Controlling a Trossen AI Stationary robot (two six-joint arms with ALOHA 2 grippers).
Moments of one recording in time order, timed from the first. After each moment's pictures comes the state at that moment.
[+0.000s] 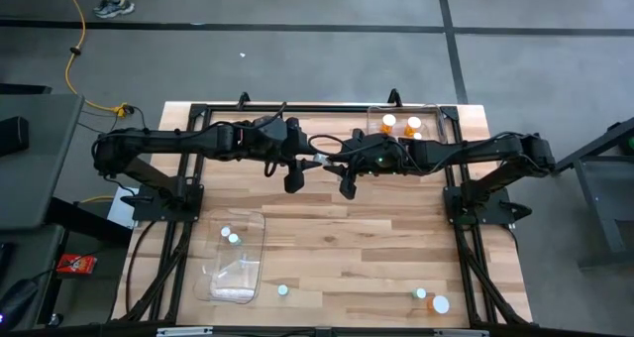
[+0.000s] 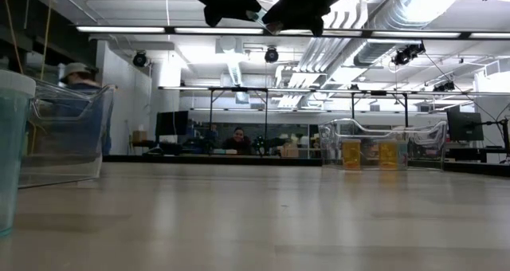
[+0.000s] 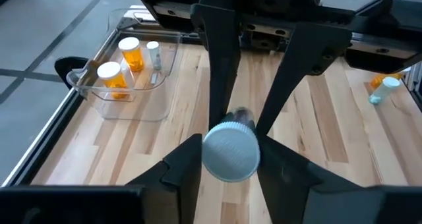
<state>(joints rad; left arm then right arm) 0.23 1.41 1.22 -0.34 -0.01 0.00 -0.03 1.43 1.12 -0.15 0.14 0.12</state>
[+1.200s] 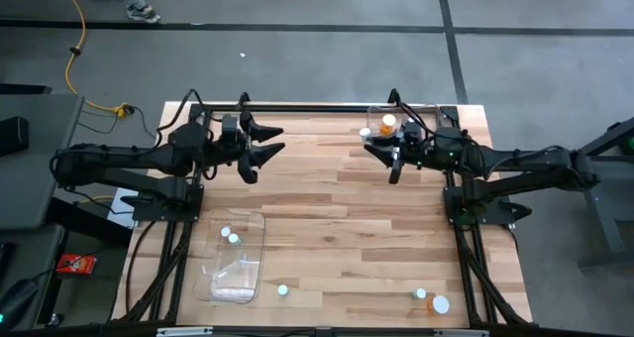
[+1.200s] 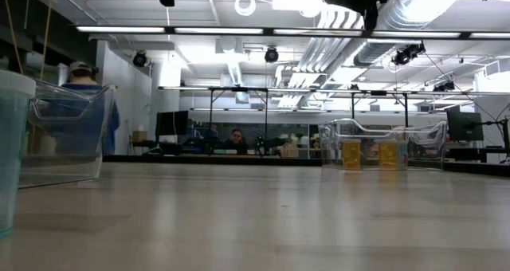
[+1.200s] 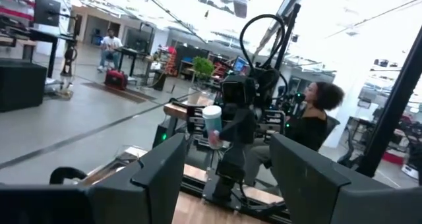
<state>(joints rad) 0.21 0.93 0.70 0.42 -0.10 -0.26 -0.10 0.91 0.69 0.18 0.15 0.29</state>
